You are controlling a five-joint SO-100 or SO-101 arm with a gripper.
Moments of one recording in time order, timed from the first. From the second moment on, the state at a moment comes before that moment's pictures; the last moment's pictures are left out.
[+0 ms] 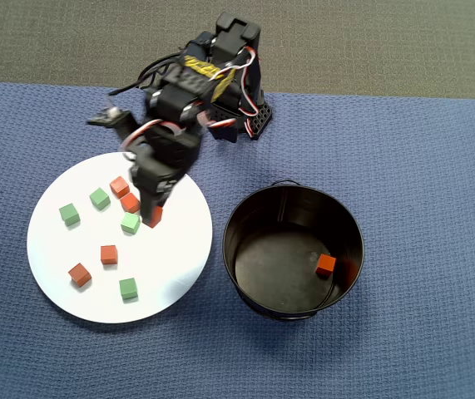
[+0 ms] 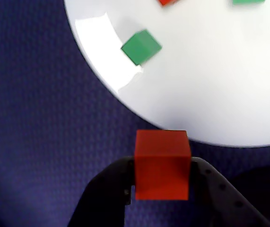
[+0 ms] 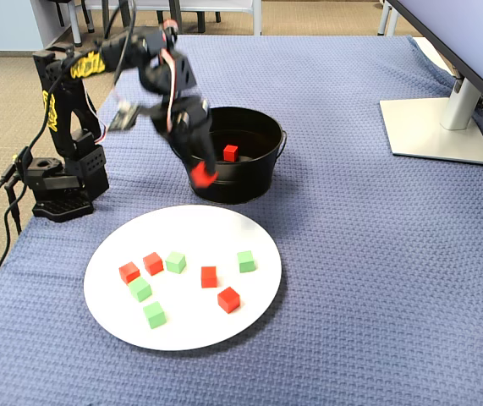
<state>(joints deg) 20.7 92.4 69.9 83.1 3.3</state>
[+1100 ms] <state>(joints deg) 22.9 102.0 93.7 74.6 -37.3</state>
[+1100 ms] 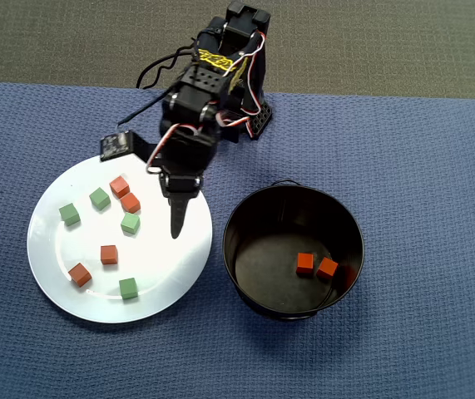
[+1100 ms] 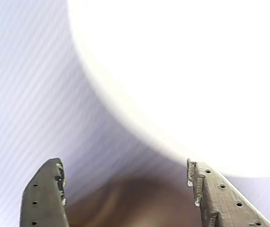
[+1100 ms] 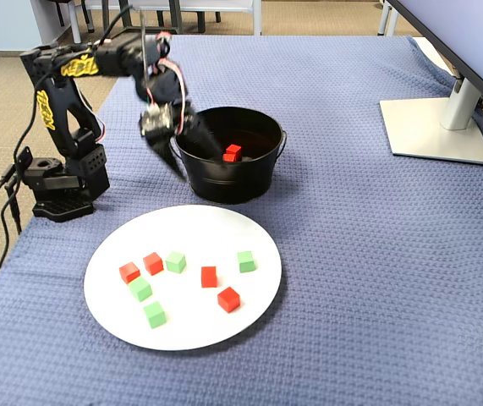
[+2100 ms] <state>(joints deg) 38.0 99.2 111.0 69.0 -95.8</state>
